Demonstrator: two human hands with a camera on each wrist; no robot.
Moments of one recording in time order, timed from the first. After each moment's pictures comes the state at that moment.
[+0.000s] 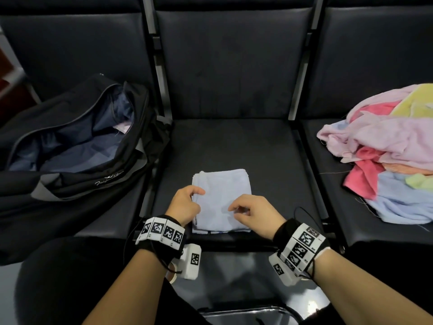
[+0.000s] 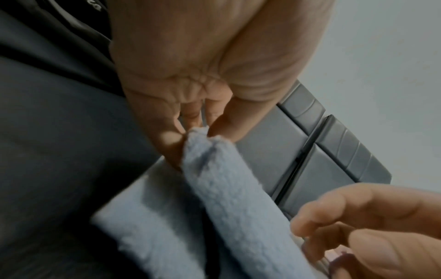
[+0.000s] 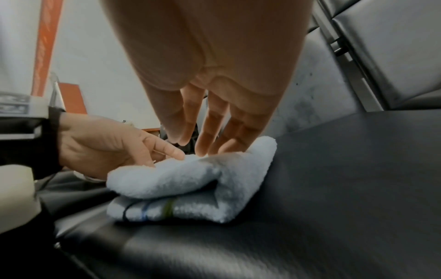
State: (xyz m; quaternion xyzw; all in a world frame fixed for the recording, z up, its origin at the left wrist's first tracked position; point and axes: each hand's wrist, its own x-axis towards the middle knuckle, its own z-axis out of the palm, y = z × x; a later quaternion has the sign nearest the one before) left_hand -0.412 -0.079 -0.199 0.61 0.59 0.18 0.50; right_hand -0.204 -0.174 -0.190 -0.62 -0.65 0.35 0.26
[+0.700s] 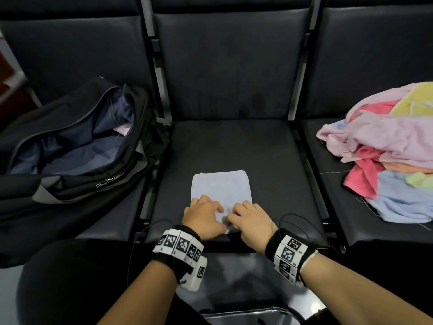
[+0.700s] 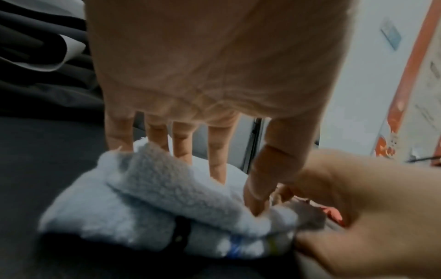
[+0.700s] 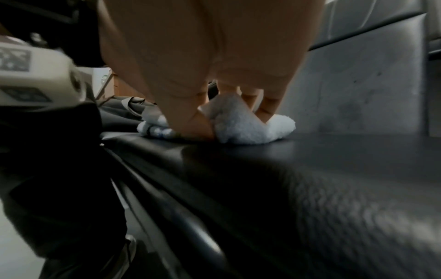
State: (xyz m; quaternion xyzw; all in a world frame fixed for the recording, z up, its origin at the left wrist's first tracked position) left_hand -0.384 -0.112 -0.192 0.79 0.53 -0.08 0.28; right_hand -0.220 -0.188 -0.211 -0.59 -0.80 0.10 0.04
